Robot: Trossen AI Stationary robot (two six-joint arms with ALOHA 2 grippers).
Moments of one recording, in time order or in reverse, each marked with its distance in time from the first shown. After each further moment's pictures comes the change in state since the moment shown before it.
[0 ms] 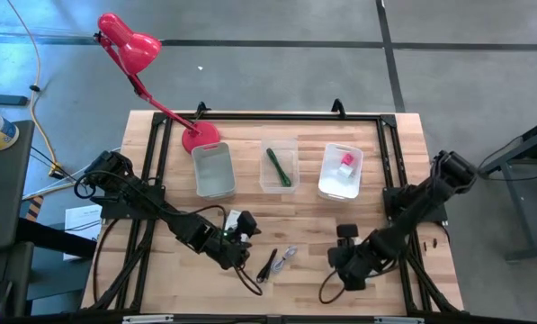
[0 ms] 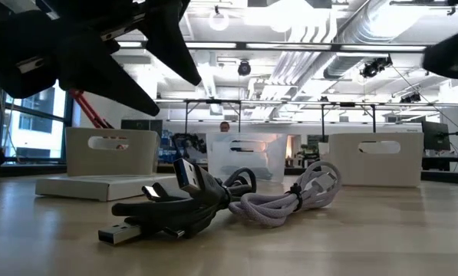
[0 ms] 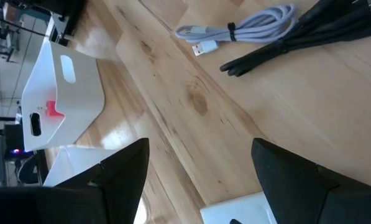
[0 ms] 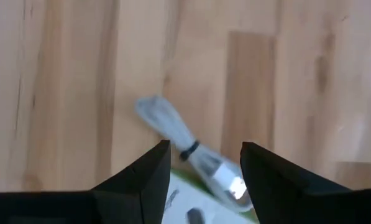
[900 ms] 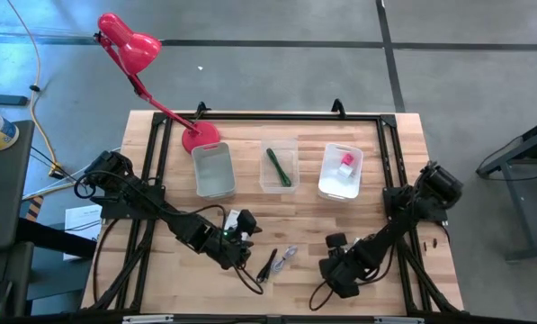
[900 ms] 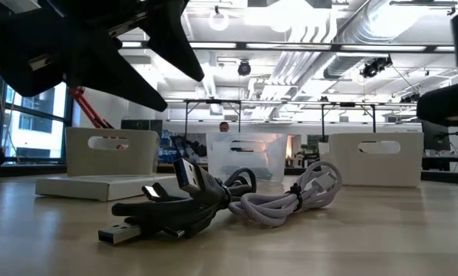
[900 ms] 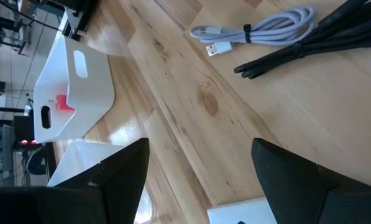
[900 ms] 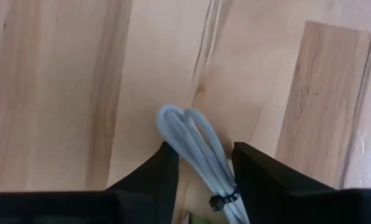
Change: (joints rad) left arm 0.000 0.000 0.000 0.017 -0.034 -0.020; right arm -0.033 0.200 0.003 0.162 -0.083 -0.137
